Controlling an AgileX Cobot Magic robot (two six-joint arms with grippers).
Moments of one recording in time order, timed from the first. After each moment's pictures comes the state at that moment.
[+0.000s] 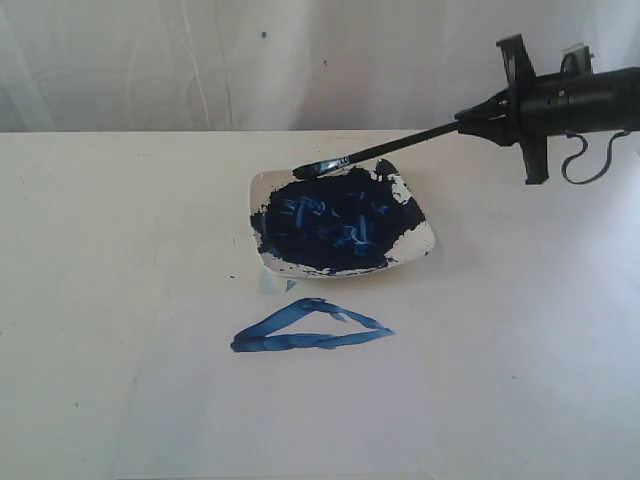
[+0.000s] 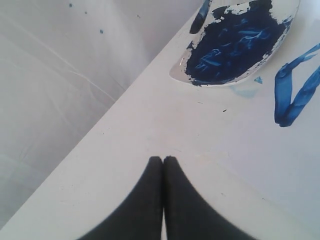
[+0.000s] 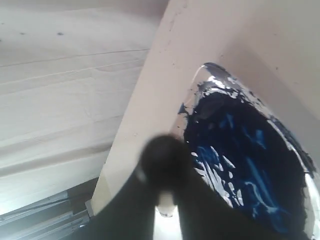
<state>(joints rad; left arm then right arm) -0.48 0.38 -0.20 0.28 0.16 0.35 0.03 2.11 -1.54 1.35 0.83 -0.20</state>
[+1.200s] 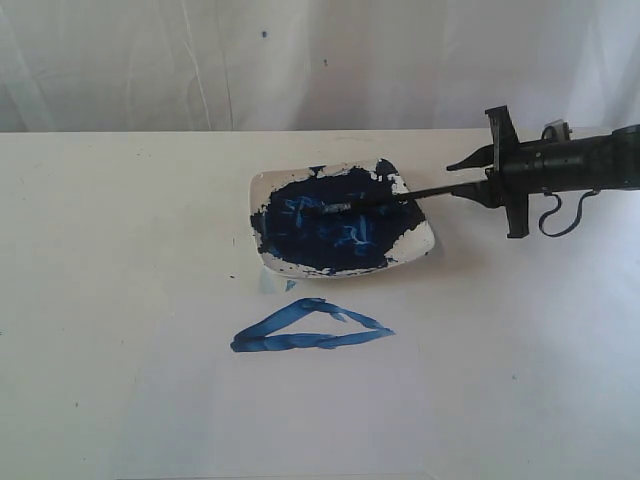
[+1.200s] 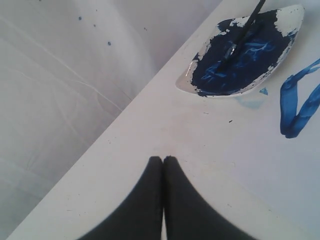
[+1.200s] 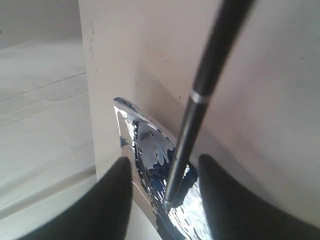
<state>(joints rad) -0.48 0.36 -0.20 0.29 0.14 0.35 0.02 2.30 -1.54 1.43 0.78 -0.20</state>
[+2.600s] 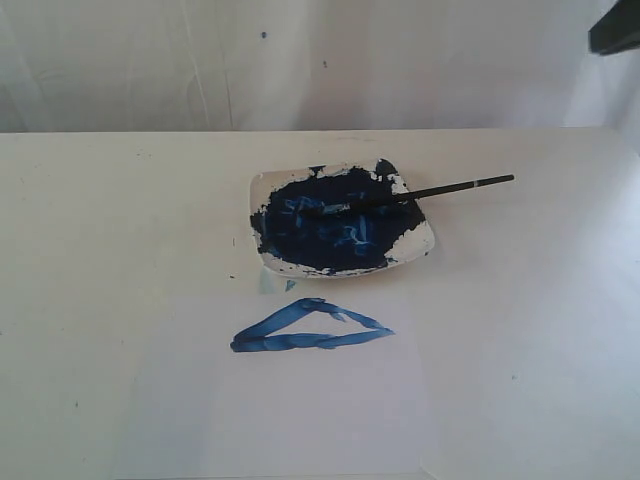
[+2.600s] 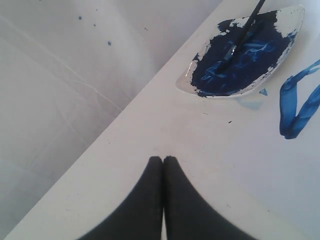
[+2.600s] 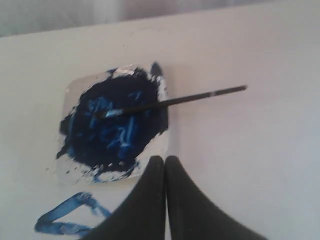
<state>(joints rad) -0.48 0.36 -0.20 0.29 0.13 0.34 0.02 1.42 -1.49 0.47 1.02 -0.27</state>
